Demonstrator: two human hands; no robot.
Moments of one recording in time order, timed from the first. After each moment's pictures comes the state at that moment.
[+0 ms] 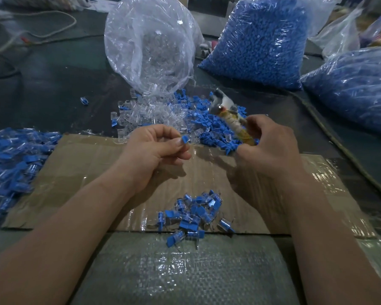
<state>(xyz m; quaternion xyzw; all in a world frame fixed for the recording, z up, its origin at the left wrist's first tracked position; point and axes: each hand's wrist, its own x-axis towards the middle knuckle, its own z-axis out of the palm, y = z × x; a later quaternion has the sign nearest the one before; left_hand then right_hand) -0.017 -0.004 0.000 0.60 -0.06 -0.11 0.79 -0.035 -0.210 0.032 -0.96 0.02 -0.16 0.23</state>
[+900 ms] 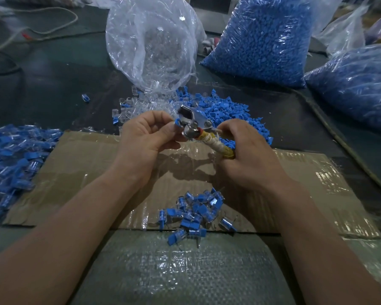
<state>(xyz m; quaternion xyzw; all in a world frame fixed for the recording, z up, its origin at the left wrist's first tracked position) -0.021 -0.005 0.005 0.60 -0.10 0.01 0.80 -0.038 -0.186 0.018 -0.96 -0.12 -0.09 0.22</state>
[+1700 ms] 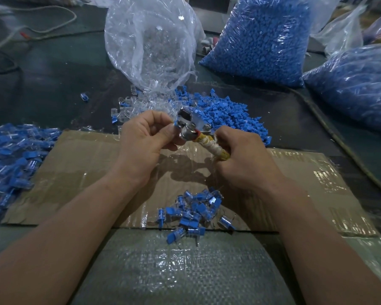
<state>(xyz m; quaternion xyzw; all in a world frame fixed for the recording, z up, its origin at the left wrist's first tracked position) -0.026 -0.006 0.006 0.67 -0.10 0.06 0.73 -0.041 -0.179 0.022 -0.96 -0.12 -0.06 0.23</state>
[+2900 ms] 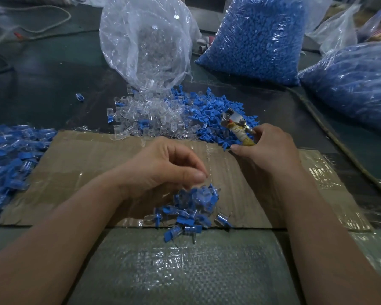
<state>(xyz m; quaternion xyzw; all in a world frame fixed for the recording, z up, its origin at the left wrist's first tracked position) -0.040 -0.001 0.015 0.63 -0.23 -0.30 0.68 -0.016 -0.232 0.009 -0.97 0.14 -0.09 0.18</state>
